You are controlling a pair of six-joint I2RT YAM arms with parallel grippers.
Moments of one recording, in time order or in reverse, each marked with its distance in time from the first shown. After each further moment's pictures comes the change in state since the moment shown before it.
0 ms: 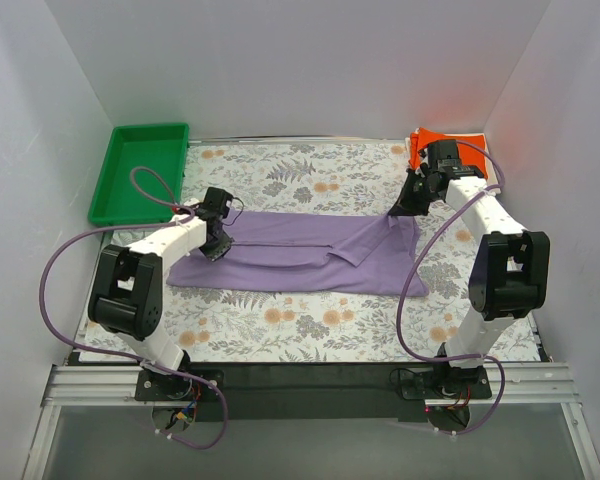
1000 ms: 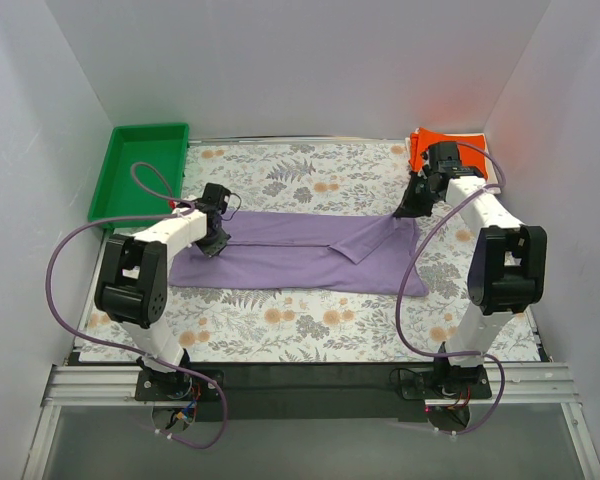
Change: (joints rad) left arm 0.040 0.084 0.060 -0.009 -0.029 0.029; right arm -0.021 0.039 0.000 0.016 0.048 -0.026
